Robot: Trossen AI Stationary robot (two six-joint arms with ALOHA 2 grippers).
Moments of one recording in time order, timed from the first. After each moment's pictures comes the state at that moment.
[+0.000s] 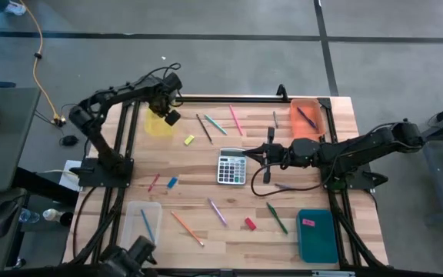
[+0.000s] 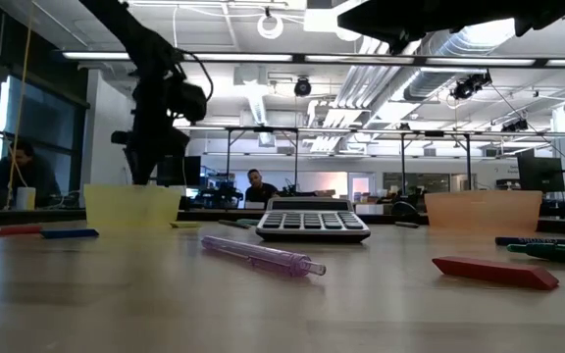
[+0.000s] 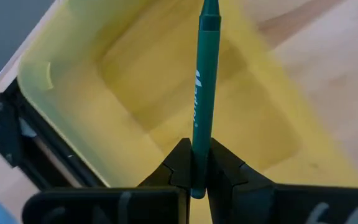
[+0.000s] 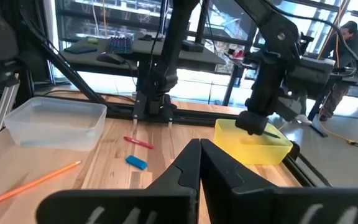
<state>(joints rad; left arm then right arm) 0.99 1.71 1.19 -1.03 -0.23 -0.04 0.12 1.18 0.61 0.51 0.23 -0.16</state>
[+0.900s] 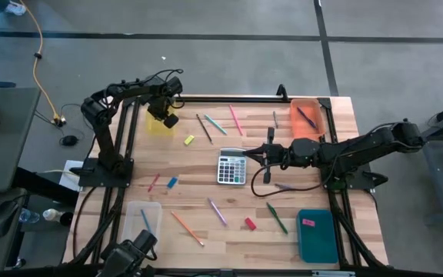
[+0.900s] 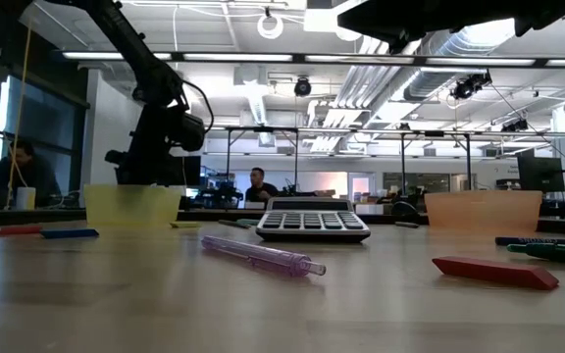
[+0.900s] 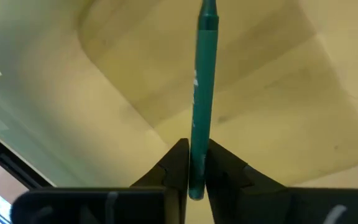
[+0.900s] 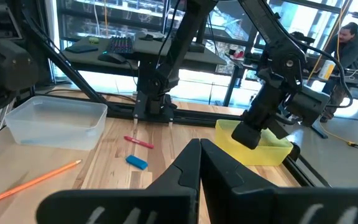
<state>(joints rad) 1.04 1.86 1.20 -1.05 -0.25 -0.02 0.12 1.18 0.61 0.51 0.23 -0.17</state>
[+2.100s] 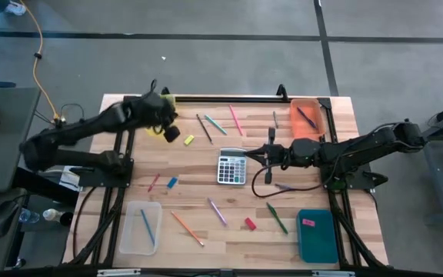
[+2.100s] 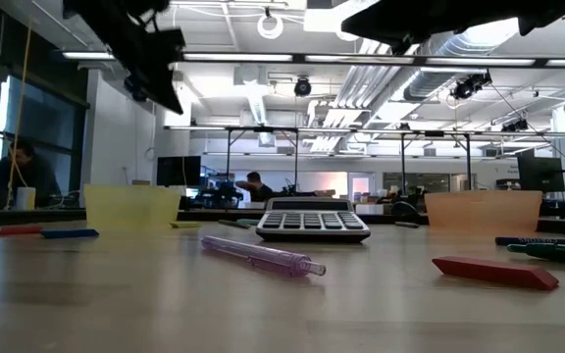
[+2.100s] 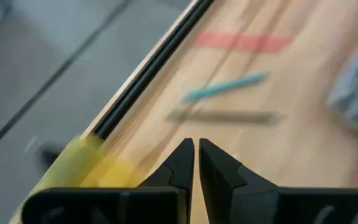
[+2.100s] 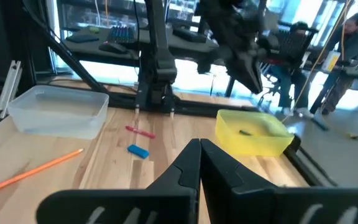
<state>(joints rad) 0.59 1.02 0.83 -0.52 -0.19 0.06 0.12 1.16 0.61 0.44 0.23 -0.16</state>
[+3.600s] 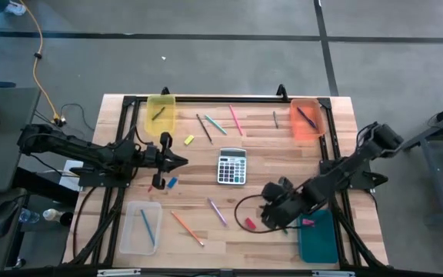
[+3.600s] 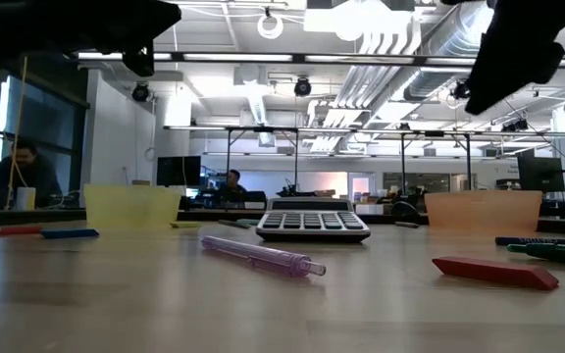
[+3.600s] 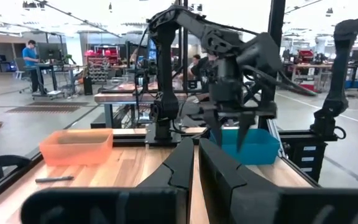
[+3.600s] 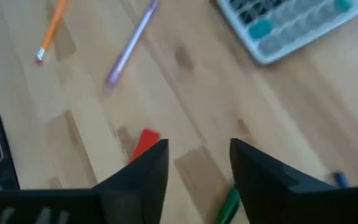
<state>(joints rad) 0.01 0.84 0.21 0.75 -0.04 0.01 0.60 1.52 1.05 -0.65 0.40 1.04</state>
